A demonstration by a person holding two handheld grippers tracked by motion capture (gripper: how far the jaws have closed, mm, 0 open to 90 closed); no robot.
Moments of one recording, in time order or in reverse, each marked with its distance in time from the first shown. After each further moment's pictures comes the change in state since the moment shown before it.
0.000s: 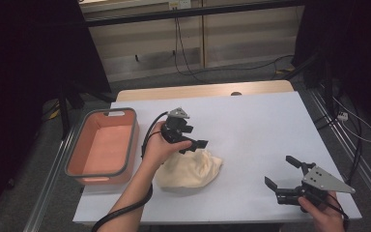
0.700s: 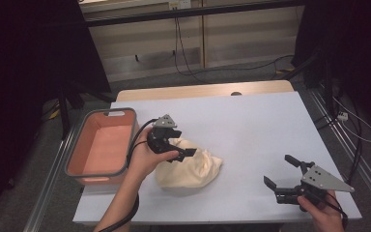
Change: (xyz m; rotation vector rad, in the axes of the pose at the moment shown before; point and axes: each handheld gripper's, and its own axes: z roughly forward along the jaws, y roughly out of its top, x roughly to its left) left arm -0.013 -0.024 -0.038 -0.021 0.048 0.050; right arm 0.001 0.002 0.002 -0.005 0.008 -0.001
